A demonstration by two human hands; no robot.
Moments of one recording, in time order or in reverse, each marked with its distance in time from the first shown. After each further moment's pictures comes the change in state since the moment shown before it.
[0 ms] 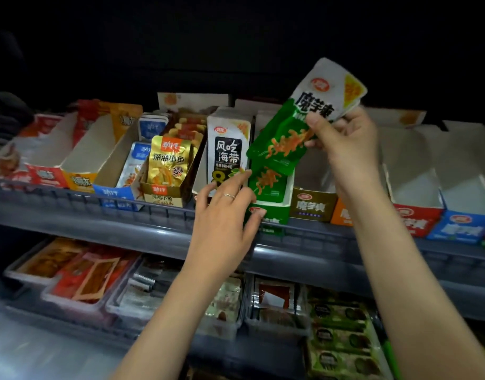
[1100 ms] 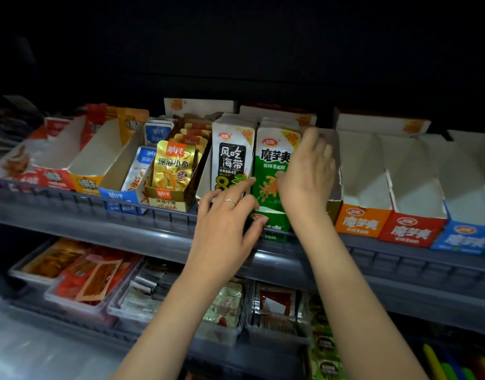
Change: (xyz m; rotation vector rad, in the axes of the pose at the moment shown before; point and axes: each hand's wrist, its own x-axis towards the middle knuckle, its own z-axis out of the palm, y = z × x) left_hand 0.001 -0.001 -0.001 0.001 -0.005 0.014; right_hand -0.014 0.042 0.039 -1.363 0.145 -0.159
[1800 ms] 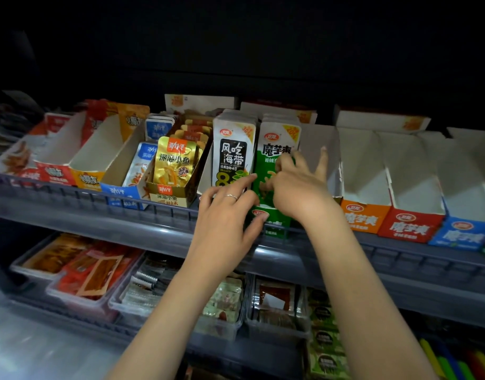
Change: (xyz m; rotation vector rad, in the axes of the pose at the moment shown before) left_hand 0.000 -0.002 -0.005 0.013 -0.037 0.015; right_hand -0.003 -0.006 -0.021 -0.408 -0.722 -0.401
